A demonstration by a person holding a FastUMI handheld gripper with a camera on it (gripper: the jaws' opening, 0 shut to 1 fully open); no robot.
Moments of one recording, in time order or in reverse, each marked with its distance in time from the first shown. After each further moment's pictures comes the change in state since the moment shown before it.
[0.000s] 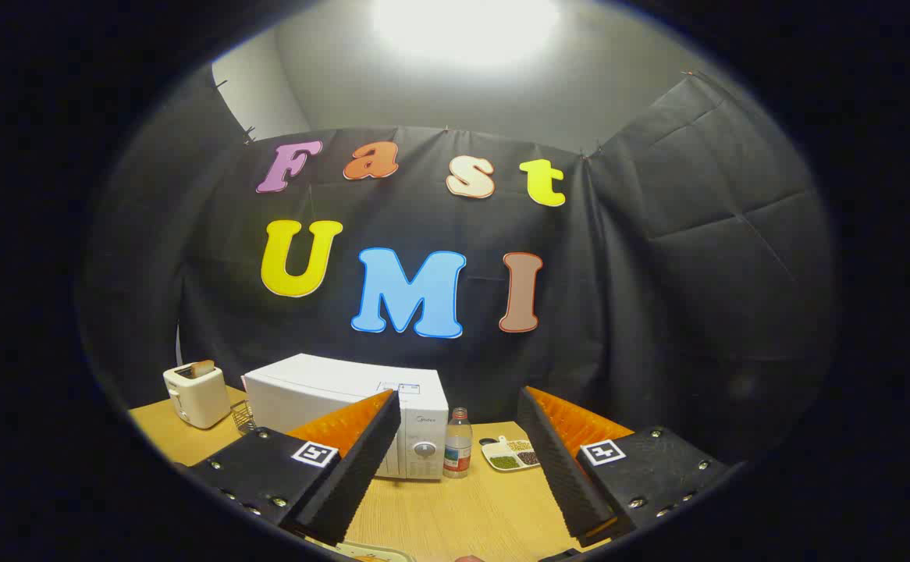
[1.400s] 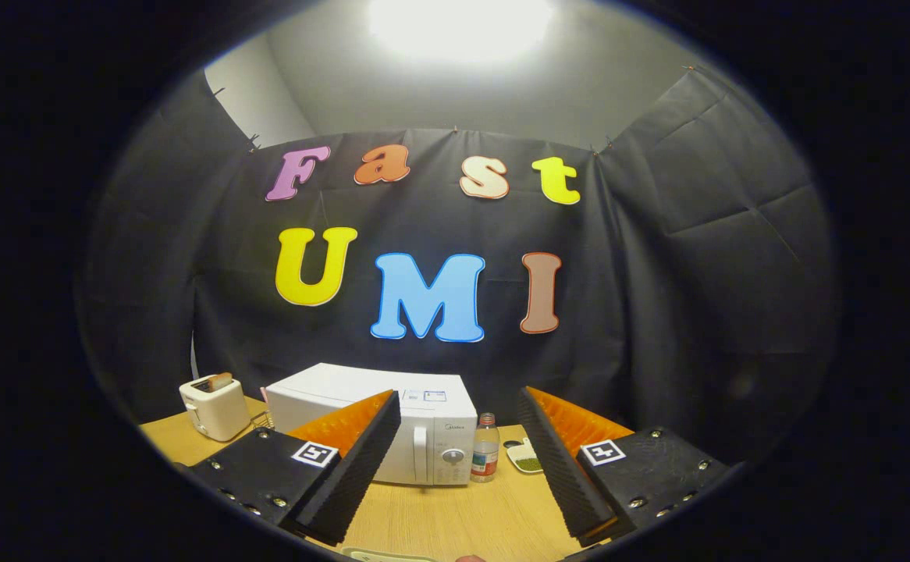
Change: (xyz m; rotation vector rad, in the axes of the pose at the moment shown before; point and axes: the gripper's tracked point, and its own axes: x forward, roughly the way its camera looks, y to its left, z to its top) arm 0.015 0.039 0.011 0.038 -0.002 0.054
